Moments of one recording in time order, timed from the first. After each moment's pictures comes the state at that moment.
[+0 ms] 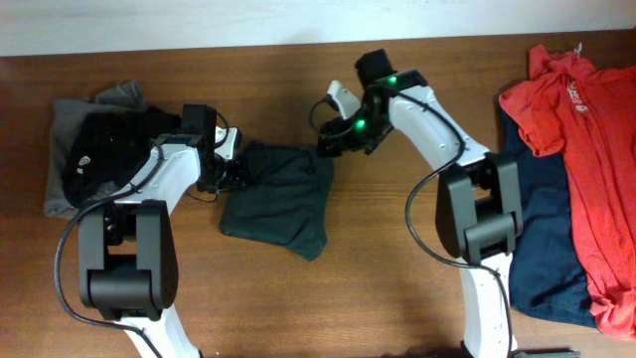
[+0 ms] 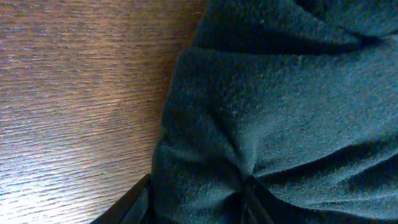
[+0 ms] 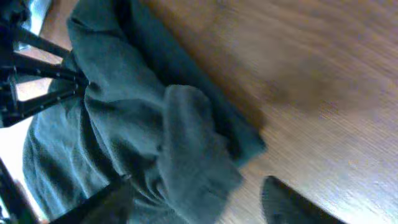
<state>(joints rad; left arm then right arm) -0.07 1.99 1.30 -0.65 0.26 -0.07 0.32 2.31 1.93 -0.96 -0.59 -0.10</state>
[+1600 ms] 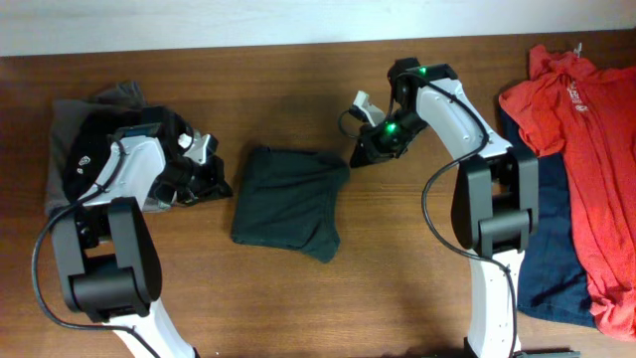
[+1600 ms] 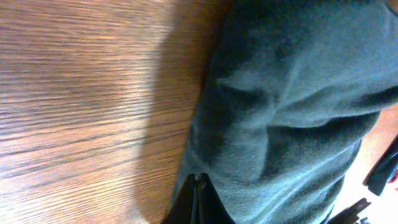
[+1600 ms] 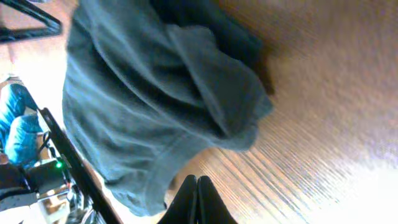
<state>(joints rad) 0.08 2.00 1.39 -0.96 0.51 -0.04 0.20 2.31 1.94 -1.24 -0.71 -0.27</state>
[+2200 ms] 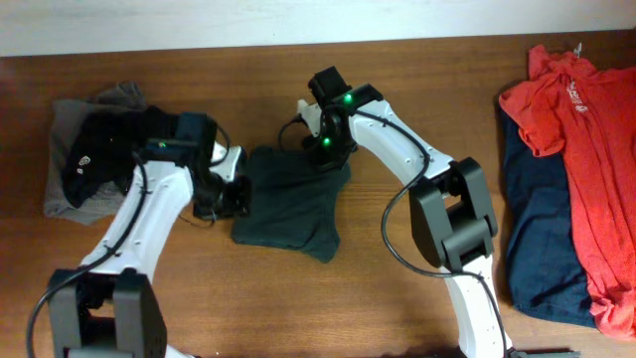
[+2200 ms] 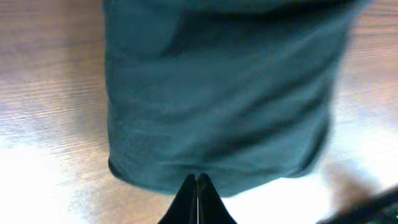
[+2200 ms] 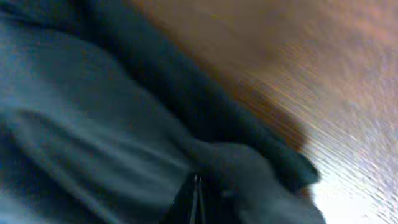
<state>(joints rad) -0.12 1.70 1.22 -1.01 0.33 -0.10 0.44 2.35 1.95 -0.99 -0.30 0.01</state>
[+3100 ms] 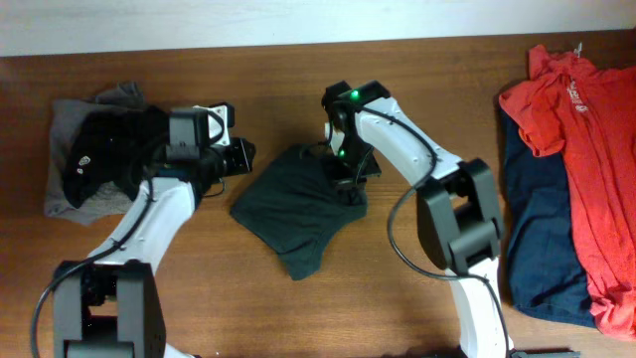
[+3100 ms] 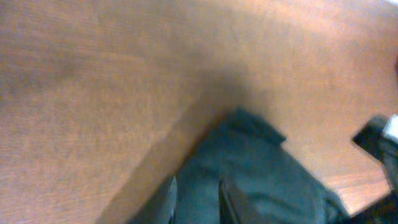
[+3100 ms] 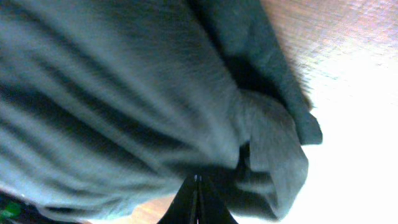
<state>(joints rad) -0.09 1.70 1.10 -0.29 0.34 -0.28 0.44 2.28 1.94 -1.35 -0.28 0.15</state>
